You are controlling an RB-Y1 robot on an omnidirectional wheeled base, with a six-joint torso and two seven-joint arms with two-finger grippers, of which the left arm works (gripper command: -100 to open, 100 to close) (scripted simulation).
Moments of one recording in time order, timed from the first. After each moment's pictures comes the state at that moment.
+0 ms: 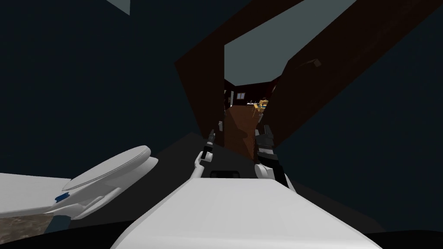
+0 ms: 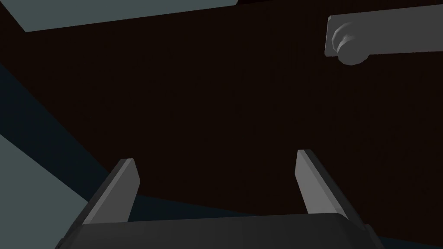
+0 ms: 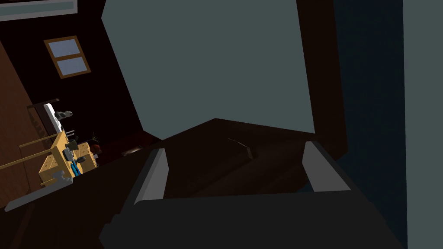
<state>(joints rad) 0.00 0.05 -0.17 -1.47 -0.03 -0.43 0.00</state>
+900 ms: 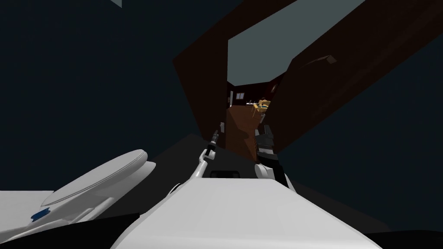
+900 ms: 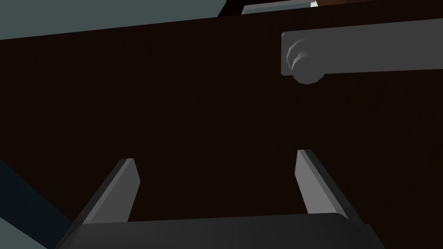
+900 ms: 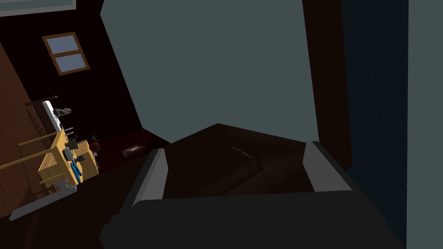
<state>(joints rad) -0.14 0.03 -0.20 -1.24 -0.04 -0.42 0.04</state>
